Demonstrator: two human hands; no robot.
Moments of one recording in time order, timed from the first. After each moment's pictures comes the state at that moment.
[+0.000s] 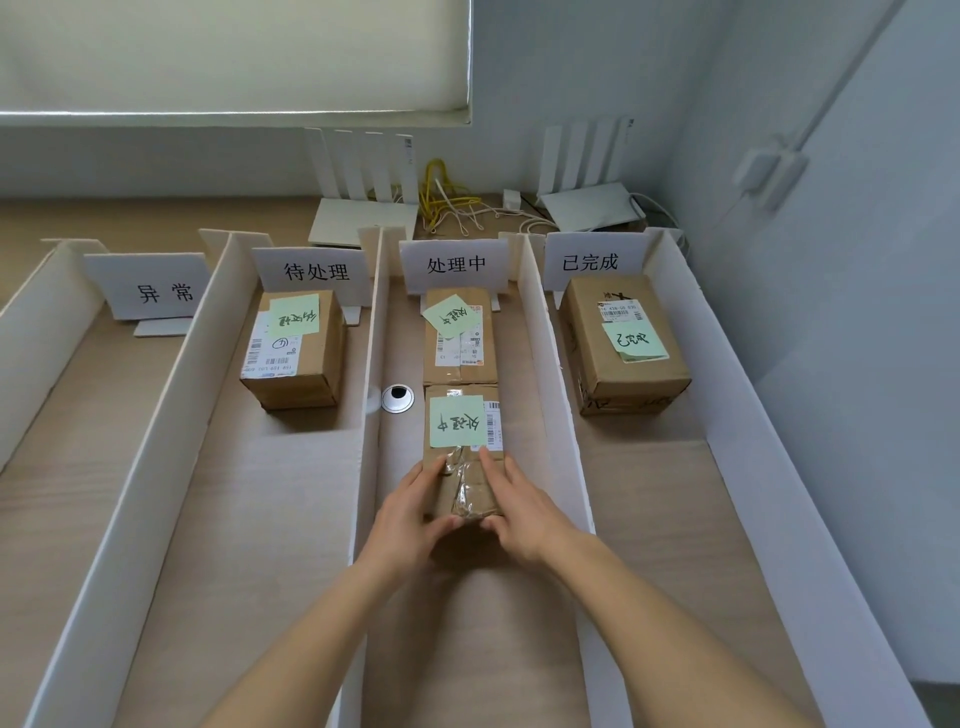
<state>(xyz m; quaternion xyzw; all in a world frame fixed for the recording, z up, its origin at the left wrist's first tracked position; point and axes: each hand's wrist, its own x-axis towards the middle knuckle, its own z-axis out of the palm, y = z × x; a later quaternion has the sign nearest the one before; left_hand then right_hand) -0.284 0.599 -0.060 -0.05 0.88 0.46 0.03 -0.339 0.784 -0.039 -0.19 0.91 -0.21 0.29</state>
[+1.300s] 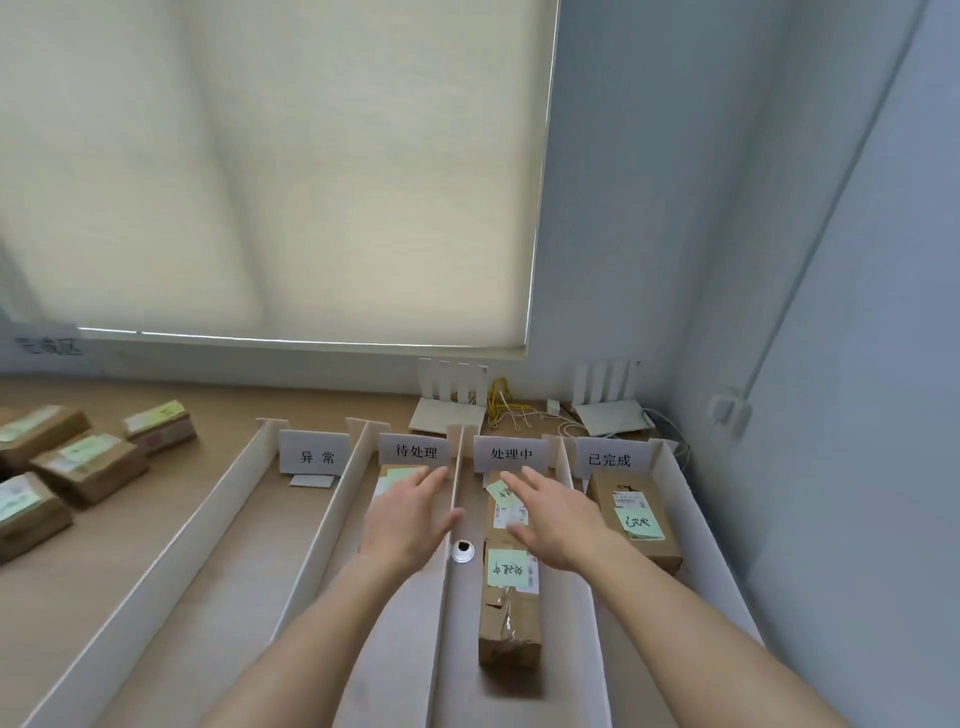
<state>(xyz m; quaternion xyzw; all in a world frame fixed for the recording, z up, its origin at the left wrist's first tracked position) -0.233 0.554 0.258 -0.10 0.98 0.15 -0.09 -0.301 0.758 0.281 -0.30 0.95 -0.02 0.07</state>
